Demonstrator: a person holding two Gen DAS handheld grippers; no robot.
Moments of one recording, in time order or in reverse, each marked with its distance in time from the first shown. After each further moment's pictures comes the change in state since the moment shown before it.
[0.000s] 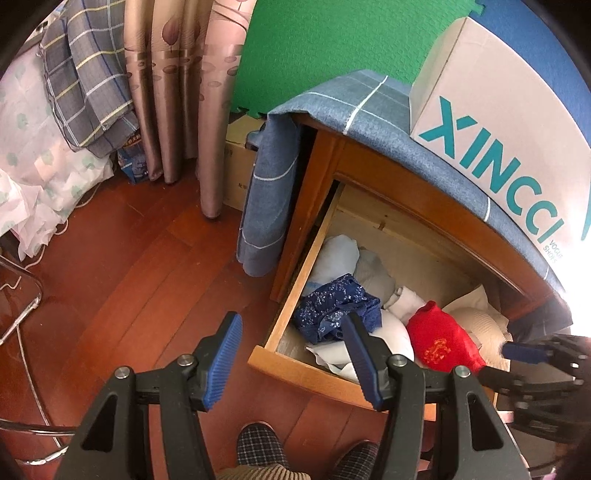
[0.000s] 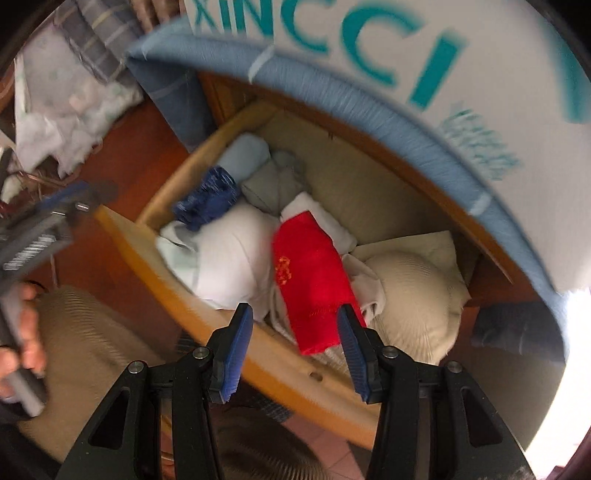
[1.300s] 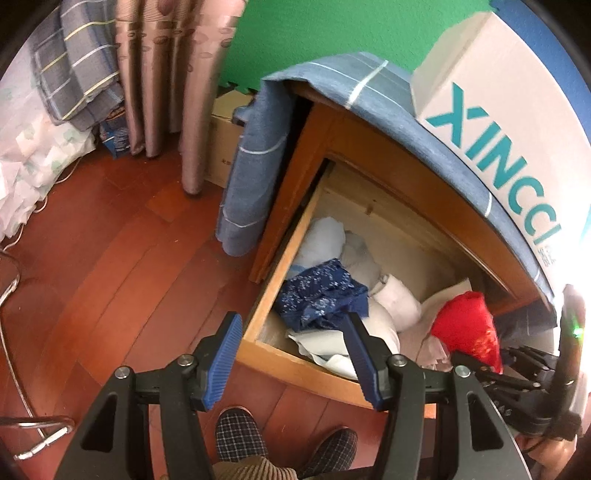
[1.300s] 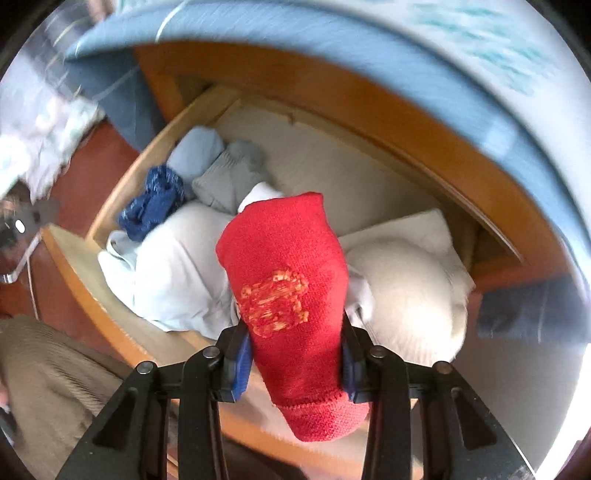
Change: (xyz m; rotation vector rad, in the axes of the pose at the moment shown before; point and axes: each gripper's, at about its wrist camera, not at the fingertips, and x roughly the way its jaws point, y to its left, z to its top) left arm 0.017 0.003 0.002 -0.027 0.090 -0.093; right arm 0.016 -0.023 -0.031 0.154 -0.043 -0.053
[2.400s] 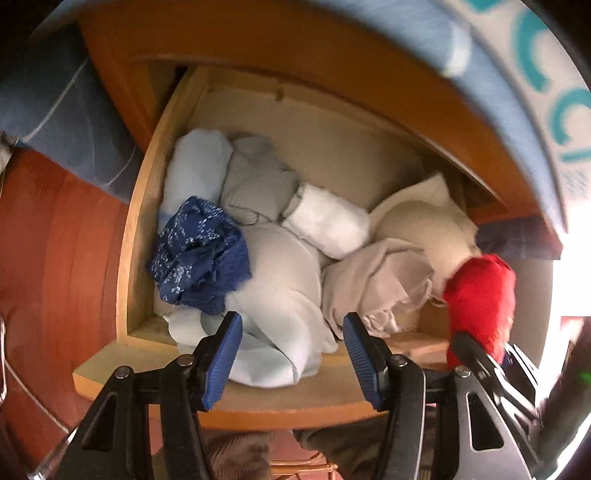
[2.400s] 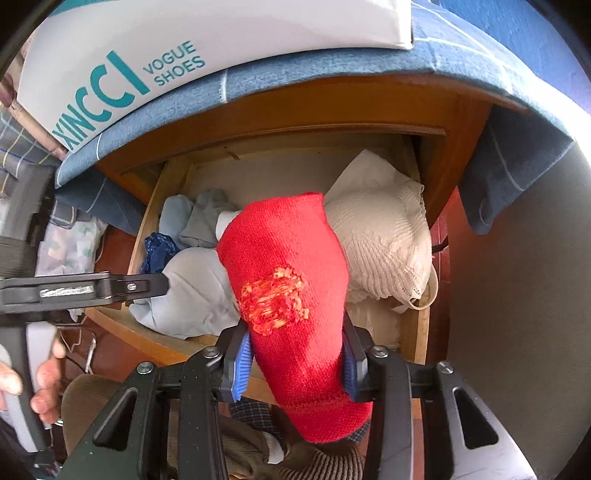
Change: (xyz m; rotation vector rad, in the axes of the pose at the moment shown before) left arm 0.092 -0.098 0.020 0.194 0.492 -0.049; right arm -0.015 -0.063 -0.051 0.435 -0.123 0.182
